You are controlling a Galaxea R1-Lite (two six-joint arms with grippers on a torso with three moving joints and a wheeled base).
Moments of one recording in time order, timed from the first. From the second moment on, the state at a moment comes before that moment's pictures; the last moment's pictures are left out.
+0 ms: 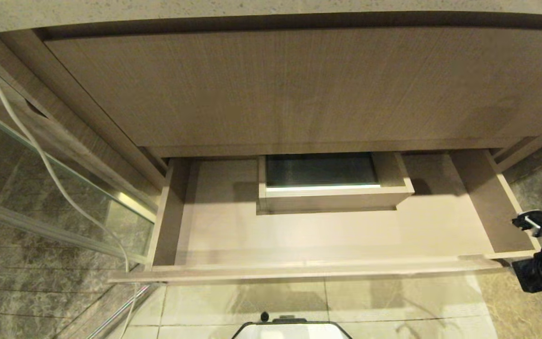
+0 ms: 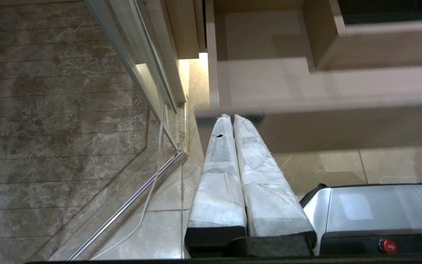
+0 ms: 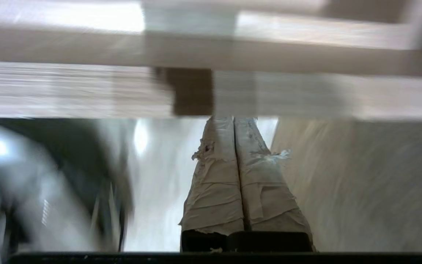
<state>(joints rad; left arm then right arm) 0.00 0.00 0.00 0.00 0.00 0.00 -0.41 1.72 -0.52 -0.39 0.10 -0.45</state>
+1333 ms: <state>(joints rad) 0.00 0.00 0.00 0.00 0.00 0.00 -0.38 1.94 -0.70 -0.83 0.10 -0.24</state>
